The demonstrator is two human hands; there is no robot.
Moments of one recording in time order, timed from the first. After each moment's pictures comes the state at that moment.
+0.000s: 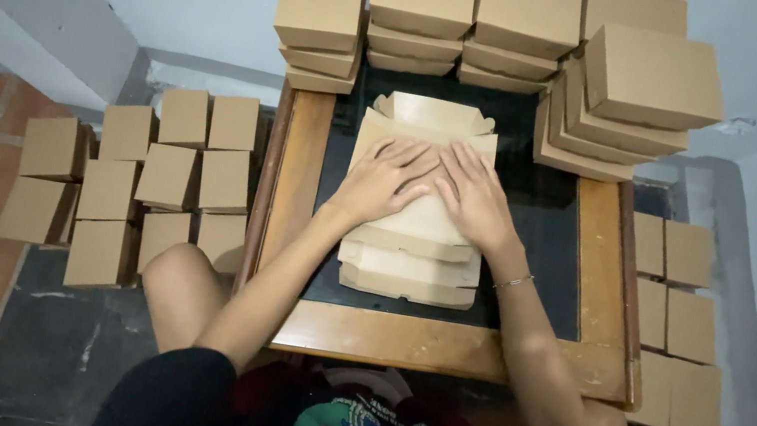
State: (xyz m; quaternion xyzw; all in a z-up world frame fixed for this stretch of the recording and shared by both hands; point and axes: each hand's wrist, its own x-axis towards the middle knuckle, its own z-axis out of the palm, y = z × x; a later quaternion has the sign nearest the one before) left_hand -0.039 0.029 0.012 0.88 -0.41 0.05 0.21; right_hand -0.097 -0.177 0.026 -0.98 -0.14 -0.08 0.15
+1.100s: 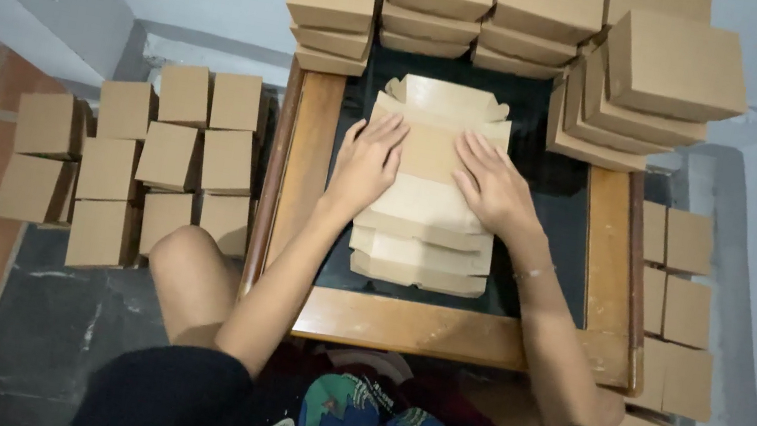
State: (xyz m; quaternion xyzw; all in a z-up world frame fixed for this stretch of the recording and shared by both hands) left_hand -0.045 0.056 0.009 0.91 -0.25 0.05 0.34; right_hand -0.098 -0.190 0.031 -0.98 -0.15 -0.01 0.14
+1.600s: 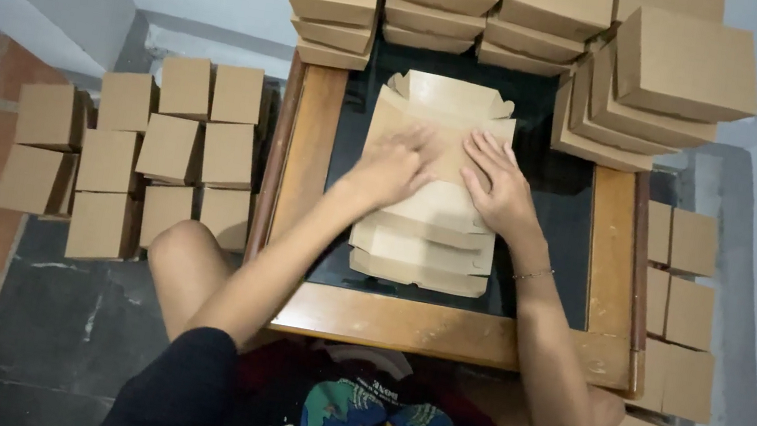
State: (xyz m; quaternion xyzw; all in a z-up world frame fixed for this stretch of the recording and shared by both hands) left_hand -0.037 0.028 0.023 0.91 -0.36 -0.05 0.19; right_hand -0.102 -0.195 0.017 -0.95 -0.11 -0.05 0.28
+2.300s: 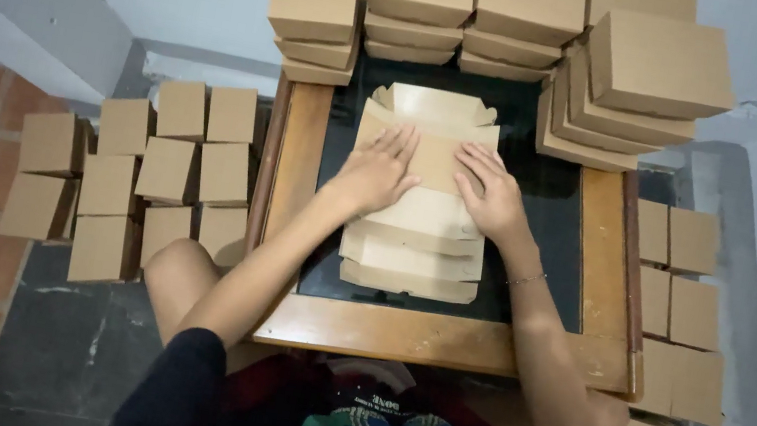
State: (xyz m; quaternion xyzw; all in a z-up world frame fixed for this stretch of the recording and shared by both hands) left_hand -0.035 0.031 0.040 0.91 -0.38 -0.08 0.13; right_hand -0.098 -0.205 0.007 -0.94 -0.09 -0.10 0.31
